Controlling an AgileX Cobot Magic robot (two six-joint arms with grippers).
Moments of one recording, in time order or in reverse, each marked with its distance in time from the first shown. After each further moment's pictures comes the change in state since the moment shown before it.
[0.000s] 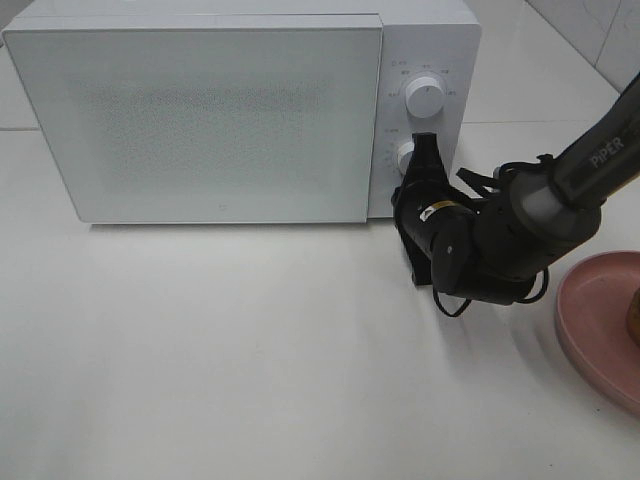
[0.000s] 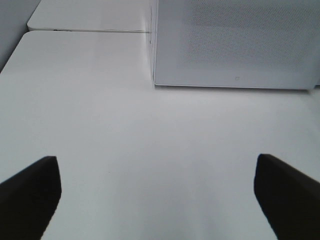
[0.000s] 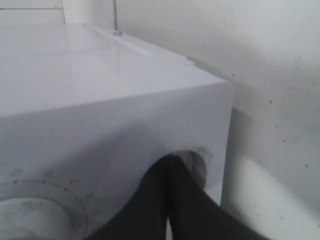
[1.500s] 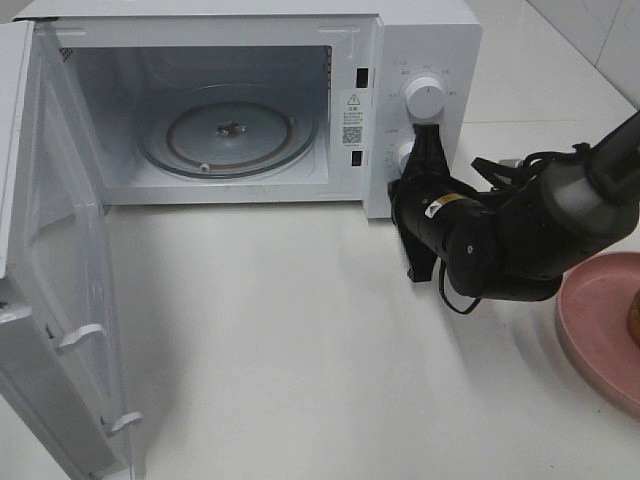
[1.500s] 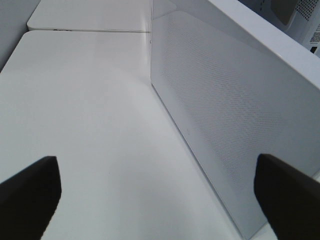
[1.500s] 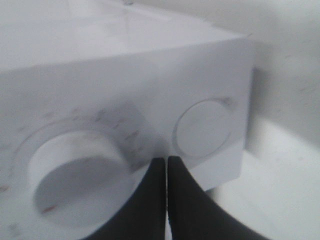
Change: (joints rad) left arm 0.000 0.000 0.000 0.000 0.000 0.000; right arm 0.020 -0.109 0.094 -0.118 0.015 0.092
